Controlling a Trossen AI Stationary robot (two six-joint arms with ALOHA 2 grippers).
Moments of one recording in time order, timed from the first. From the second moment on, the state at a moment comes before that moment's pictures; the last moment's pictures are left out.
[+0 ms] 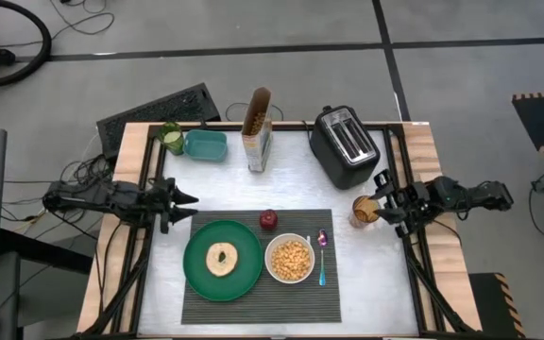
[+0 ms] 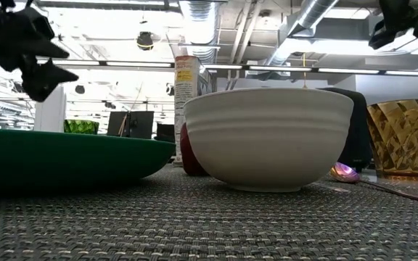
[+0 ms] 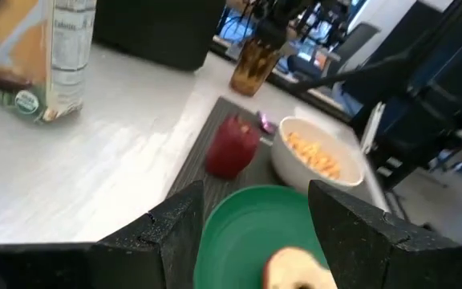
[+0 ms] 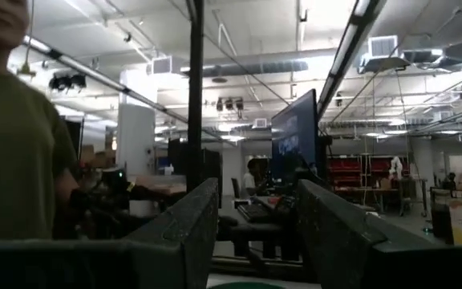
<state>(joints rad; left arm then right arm) -0.17 0.00 0.22 -0.43 -0.22 -0.52 0.14 0.01 0.01 0.51 -0.09 0.07</state>
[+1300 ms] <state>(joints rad) -0.17 0.00 0.11 -0.35 -0.35 -0.45 0.16 0.01 0.01 0.05 -0.05 0.02</state>
